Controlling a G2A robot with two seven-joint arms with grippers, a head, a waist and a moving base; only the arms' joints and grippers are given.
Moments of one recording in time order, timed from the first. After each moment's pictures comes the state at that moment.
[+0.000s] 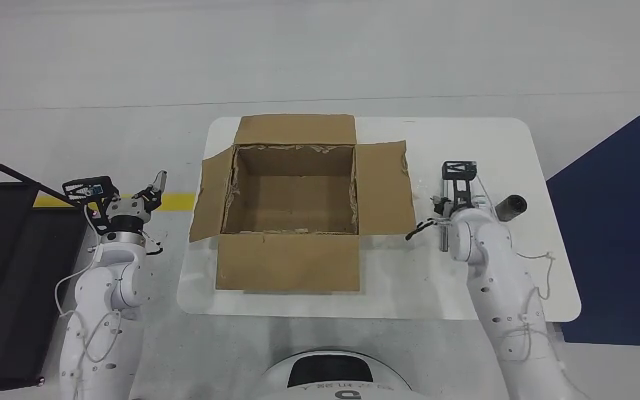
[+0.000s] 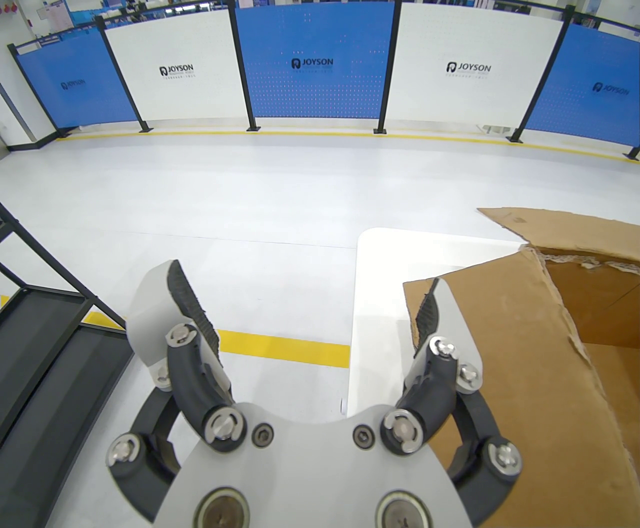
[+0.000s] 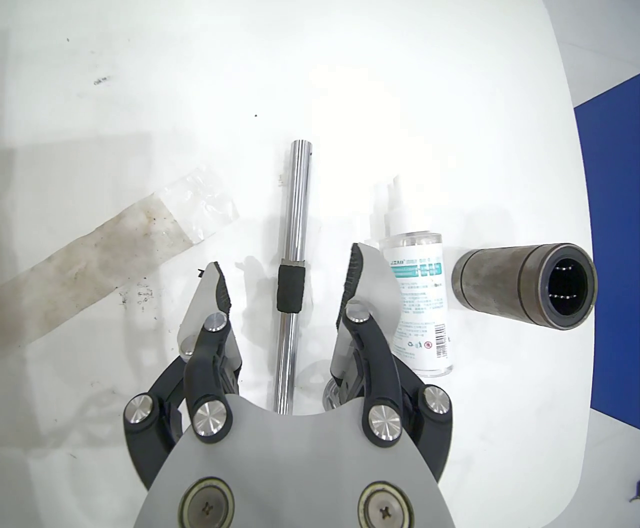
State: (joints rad) left arm 1.67 -1.25 -1.76 -1.72 1.19 0.01 -0.03; right arm -1.40 -1.25 1.42 -1.63 -1.42 0.25 0.89
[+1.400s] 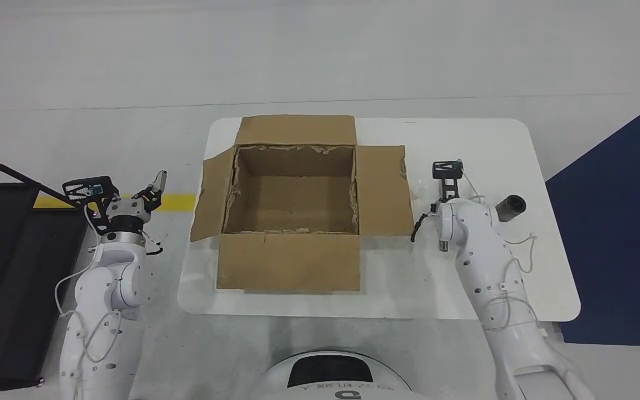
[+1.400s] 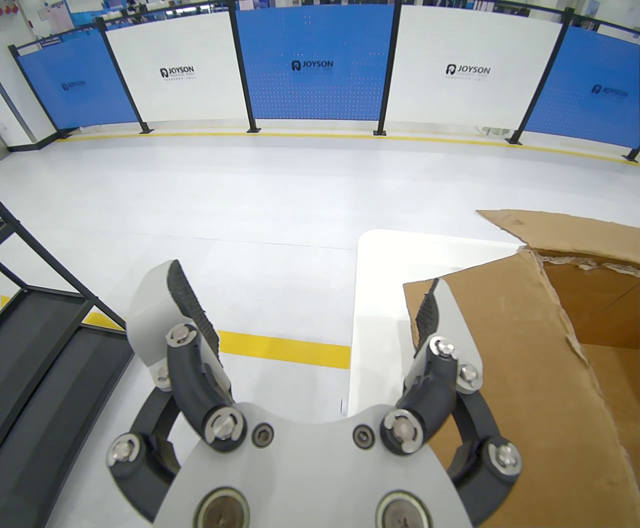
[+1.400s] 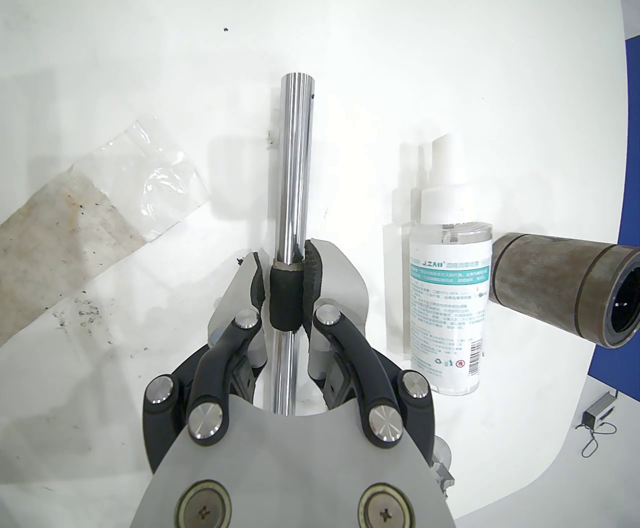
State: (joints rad) left arm 1.67 -1.25 -1.76 -1.72 1.19 0.01 -0.03; right arm -1.25 -1.28 1.35 -1.40 -1.48 0.28 1.03
